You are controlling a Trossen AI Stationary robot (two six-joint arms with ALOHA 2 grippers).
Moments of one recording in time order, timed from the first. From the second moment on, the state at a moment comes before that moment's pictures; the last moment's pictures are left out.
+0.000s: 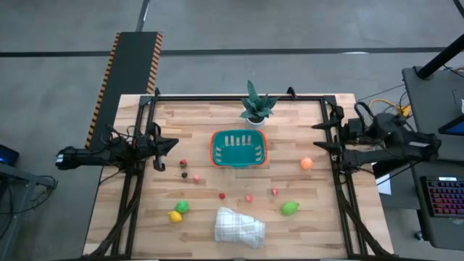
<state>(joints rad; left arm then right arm) -0.02 0.04 0.01 0.25 -0.25 0.07 0.04 0.38 0.75 -0.43 0.05 -0.03</state>
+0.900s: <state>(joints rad) -0.02 0.05 0.01 0.26 -0.33 0.06 0.04 1.12 0.97 -1.33 0.23 0.27</state>
